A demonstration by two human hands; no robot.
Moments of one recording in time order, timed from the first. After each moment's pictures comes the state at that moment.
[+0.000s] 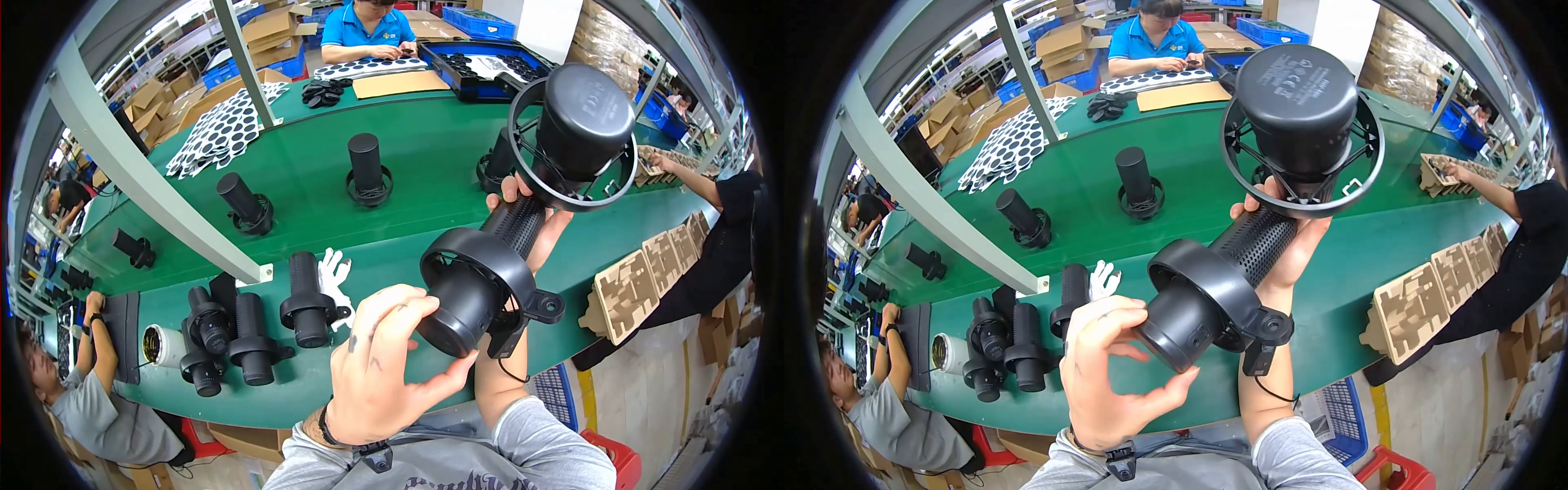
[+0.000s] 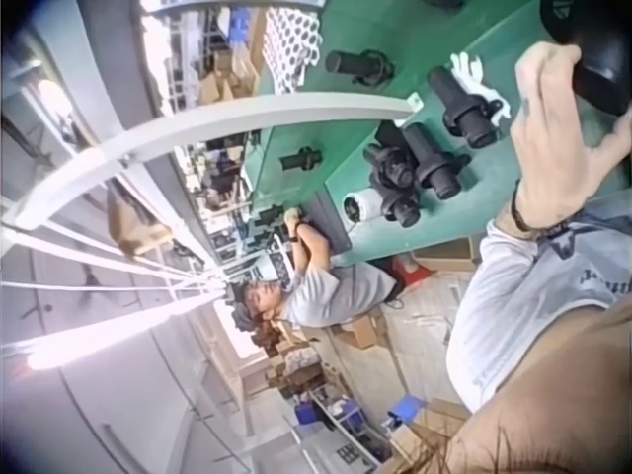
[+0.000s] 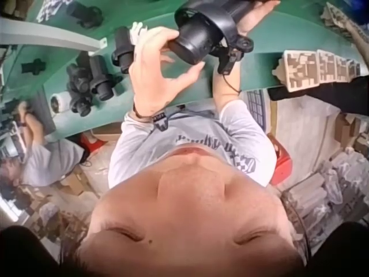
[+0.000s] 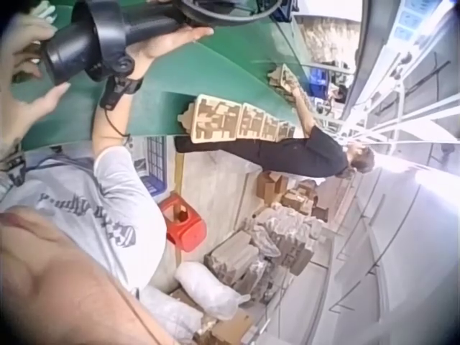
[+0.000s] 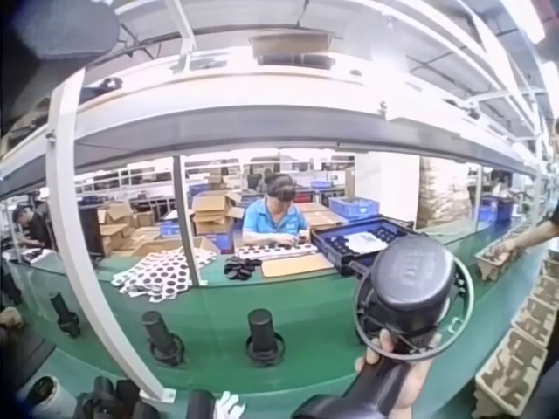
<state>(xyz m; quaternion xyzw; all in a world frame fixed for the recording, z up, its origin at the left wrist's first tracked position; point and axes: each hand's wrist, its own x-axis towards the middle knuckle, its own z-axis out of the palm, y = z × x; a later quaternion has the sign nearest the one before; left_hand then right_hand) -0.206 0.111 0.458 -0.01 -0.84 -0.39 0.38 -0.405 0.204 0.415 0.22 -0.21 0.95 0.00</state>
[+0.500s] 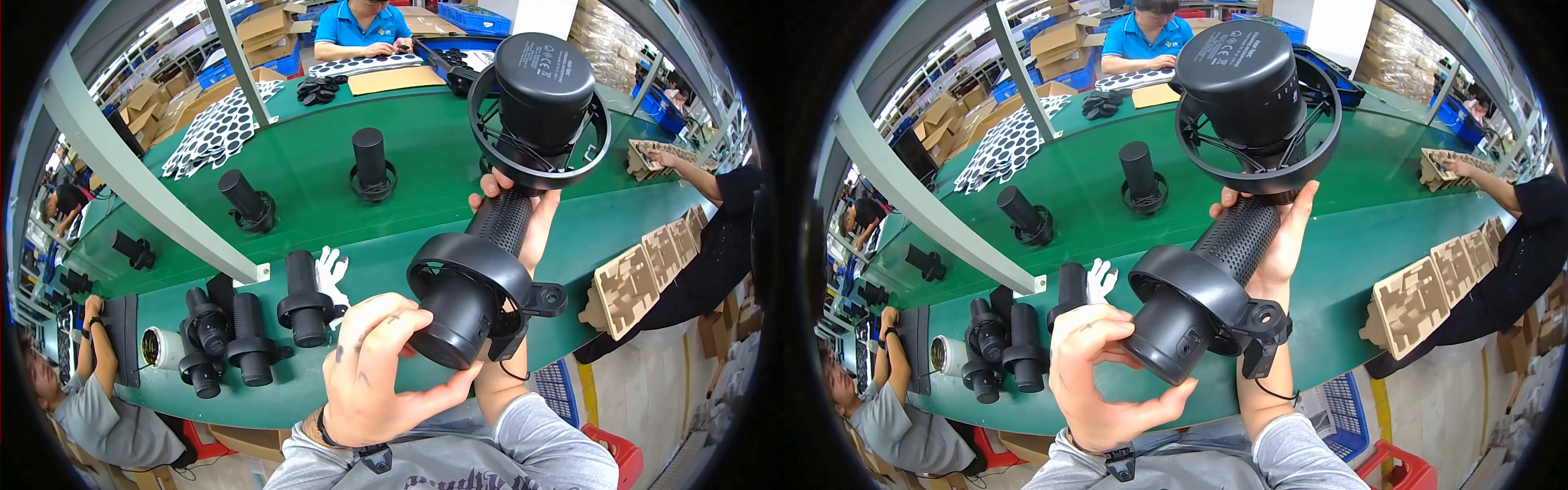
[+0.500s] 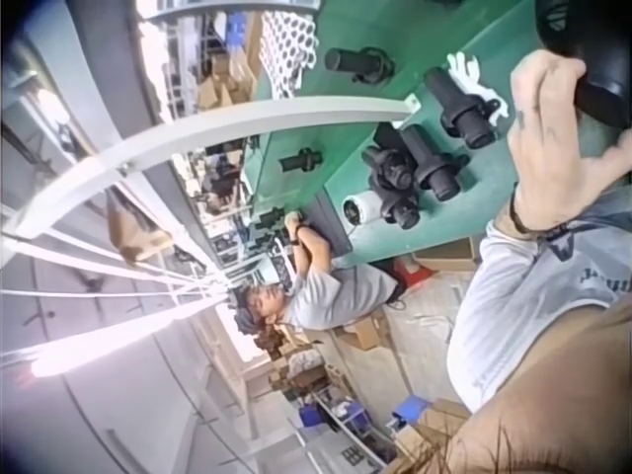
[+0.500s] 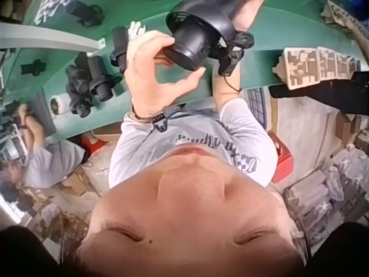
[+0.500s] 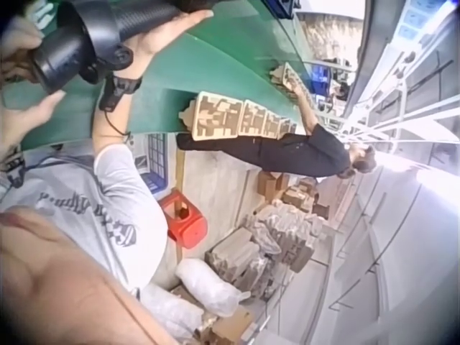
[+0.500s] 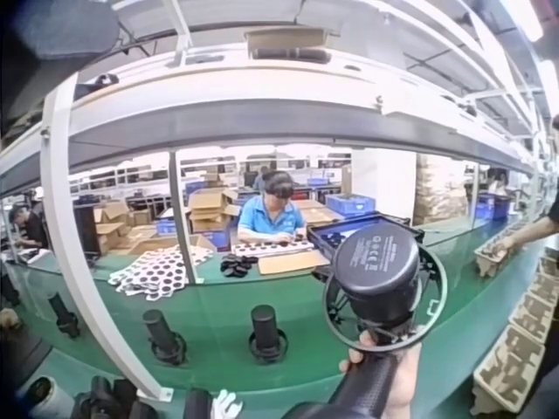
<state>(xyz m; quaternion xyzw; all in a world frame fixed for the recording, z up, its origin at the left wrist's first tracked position) -0.202 0.116 0.461 -0.02 -0.81 -0.42 0.41 -0.401 0.208 0.421 0.26 -0.25 0.92 -0.13</state>
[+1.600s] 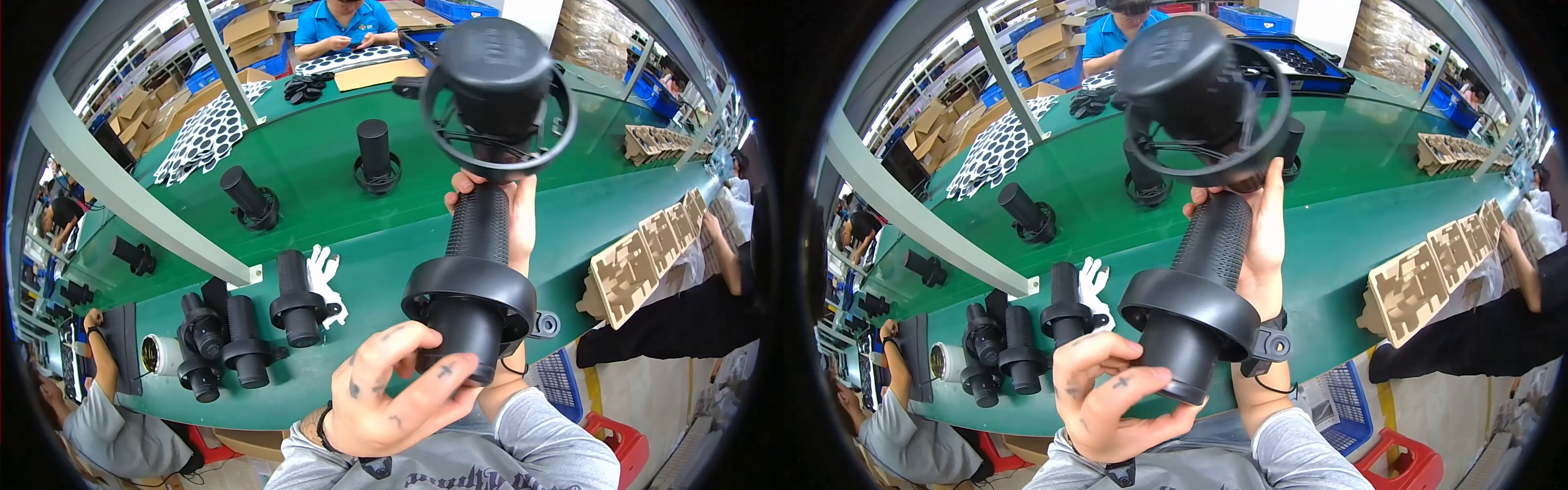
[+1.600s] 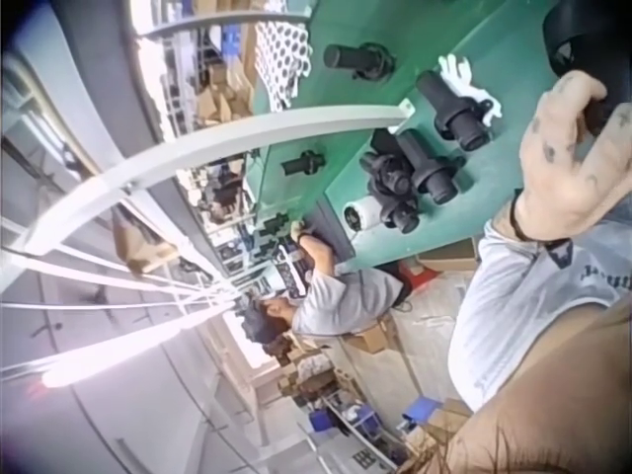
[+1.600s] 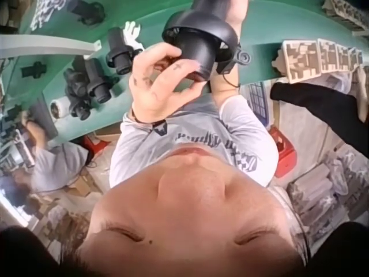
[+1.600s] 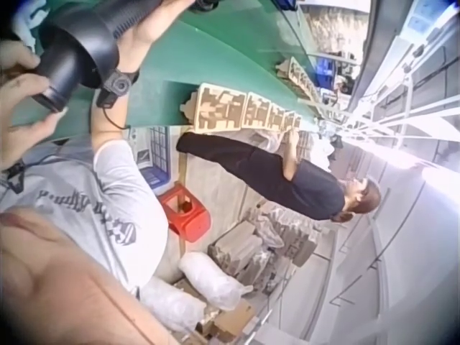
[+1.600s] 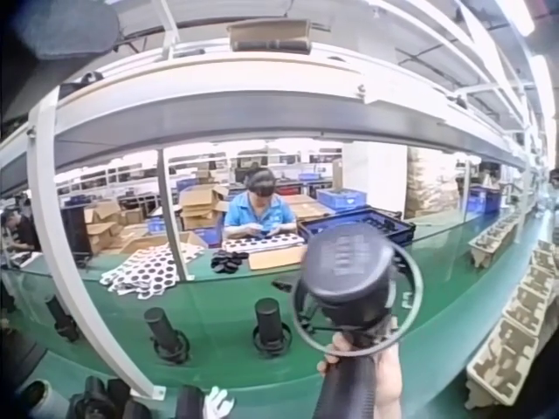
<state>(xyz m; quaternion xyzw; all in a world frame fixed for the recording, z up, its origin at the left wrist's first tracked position) -0.199 0.126 0.456 -0.10 -0.82 -0.36 0.43 -0.395 0.206 0.429 0.22 -0.26 0.92 -0.18</state>
